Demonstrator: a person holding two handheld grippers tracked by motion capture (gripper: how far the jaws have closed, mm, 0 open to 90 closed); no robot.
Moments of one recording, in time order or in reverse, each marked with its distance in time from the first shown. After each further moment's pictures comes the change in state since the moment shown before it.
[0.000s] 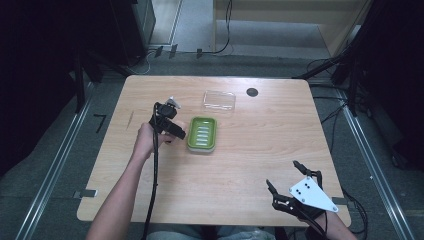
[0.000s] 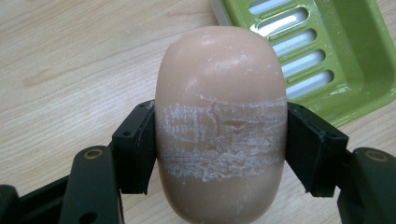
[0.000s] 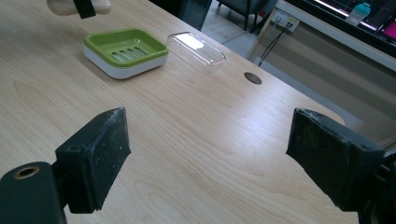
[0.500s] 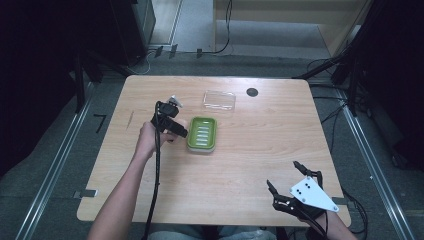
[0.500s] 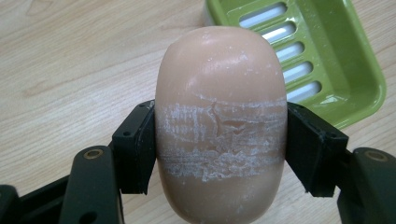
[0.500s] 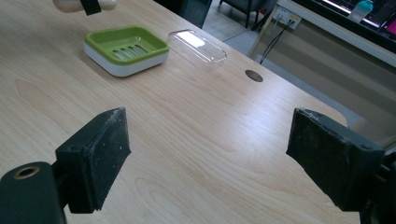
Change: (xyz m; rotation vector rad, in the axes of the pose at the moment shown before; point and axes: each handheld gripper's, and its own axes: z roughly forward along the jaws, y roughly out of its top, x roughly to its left) left arm -0.006 0.004 -0.003 -0.028 -0.005 -0.002; right arm -0.001 -0.001 -0.001 0.012 0.003 0.002
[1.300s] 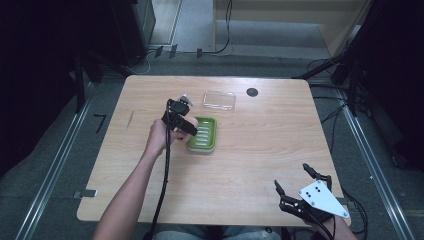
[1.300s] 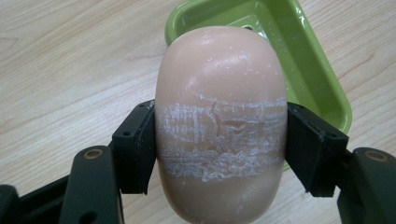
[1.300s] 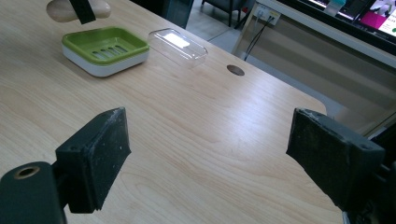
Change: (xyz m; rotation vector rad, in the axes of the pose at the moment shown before) left arm -0.022 0.017 0.009 -0.006 -0.005 0.047; right arm -0.007 -0.009 -0.011 -0.010 -0.069 0.047
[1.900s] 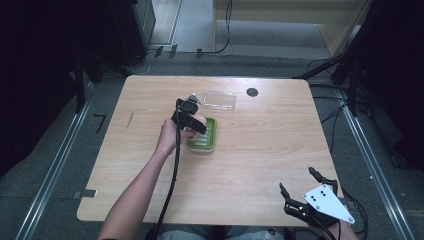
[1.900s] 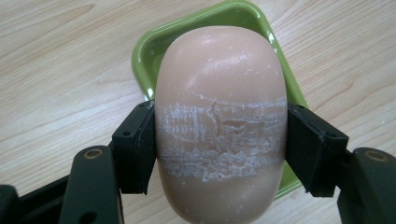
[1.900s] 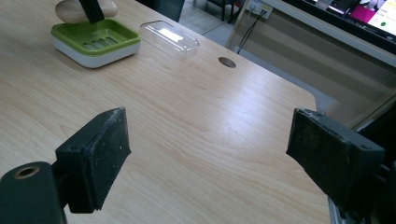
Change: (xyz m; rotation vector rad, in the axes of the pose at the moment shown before) left arm -0.020 0.016 0.016 -0.022 -0.011 -0.036; right arm -0.004 -0.006 -0.010 0.019 -0.032 0.009
